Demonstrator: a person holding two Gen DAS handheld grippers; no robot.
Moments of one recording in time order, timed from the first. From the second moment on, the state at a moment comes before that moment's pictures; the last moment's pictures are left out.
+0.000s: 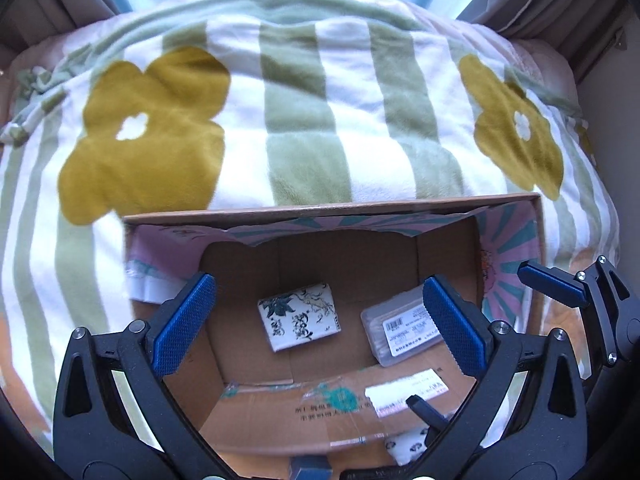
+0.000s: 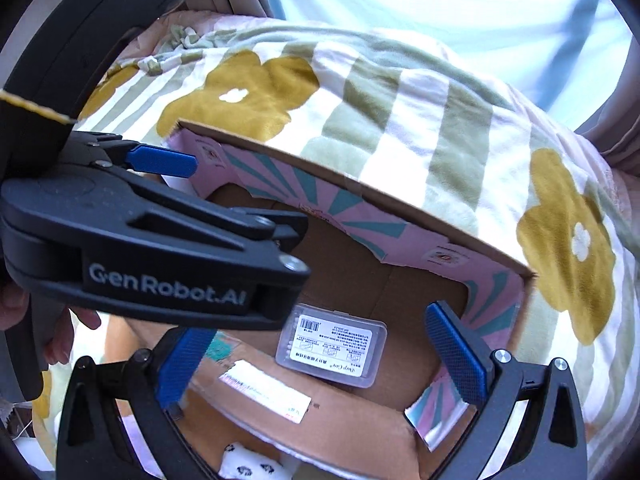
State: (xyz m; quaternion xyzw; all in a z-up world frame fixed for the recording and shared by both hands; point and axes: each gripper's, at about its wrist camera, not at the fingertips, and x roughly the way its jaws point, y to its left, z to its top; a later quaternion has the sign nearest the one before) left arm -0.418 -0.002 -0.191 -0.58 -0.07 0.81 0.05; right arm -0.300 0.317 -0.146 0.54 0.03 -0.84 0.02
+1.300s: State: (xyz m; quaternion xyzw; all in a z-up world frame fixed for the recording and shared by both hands) left arm -0.056 -0.039 0.016 -0.45 -0.07 0.89 -0.02; right arm -0.046 0.265 0.024 0.41 -0.06 -0.90 -0.10
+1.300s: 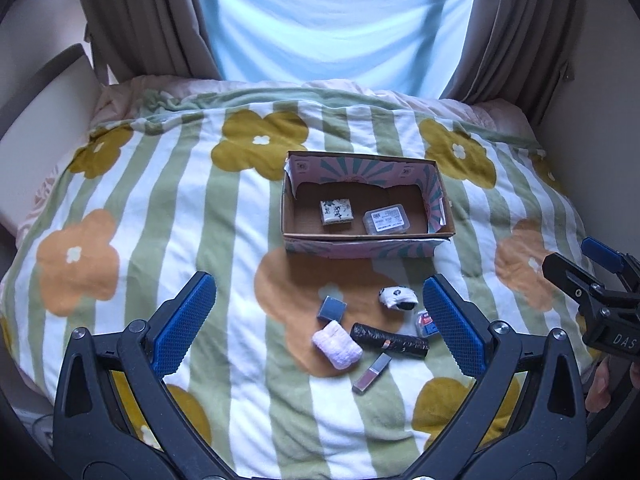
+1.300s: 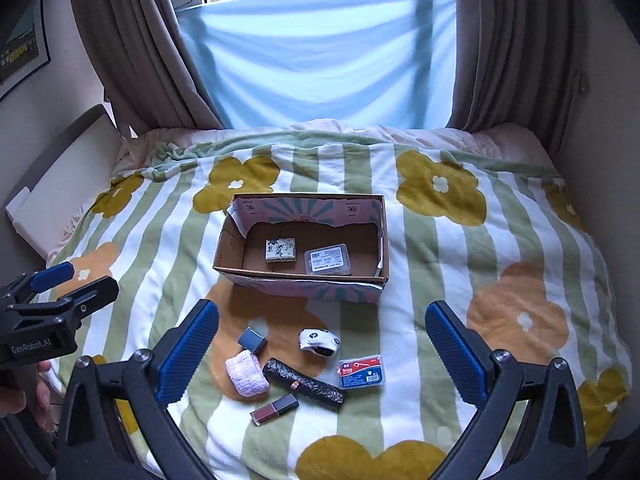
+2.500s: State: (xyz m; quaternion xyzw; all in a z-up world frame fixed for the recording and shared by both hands) left arm -0.073 0.011 -0.193 -0.53 0.07 0.83 0.19; right arm -0.045 0.289 -0.164 0.49 -0.04 -0.86 -0.12
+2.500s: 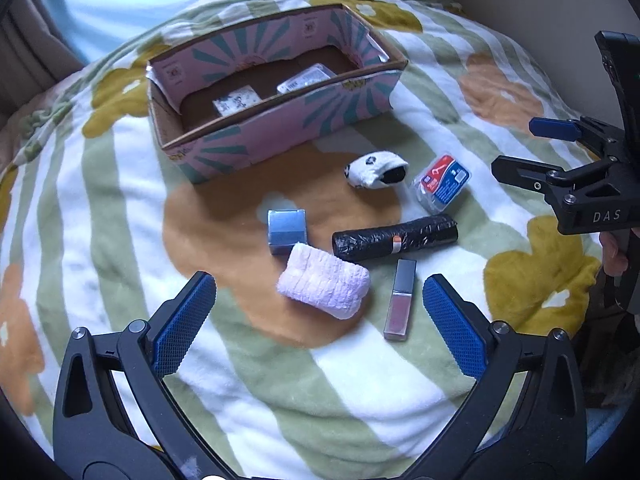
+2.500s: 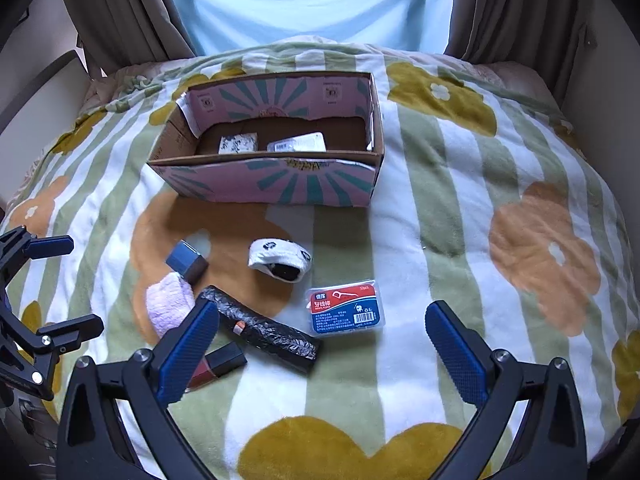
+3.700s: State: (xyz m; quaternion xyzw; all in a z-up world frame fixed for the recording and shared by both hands) left arm -0.099 0.035 -0.307 -0.56 0.12 0.78 0.25; right arm -0.079 0.319 -0.287 0.55 0.00 -0.83 -0.11
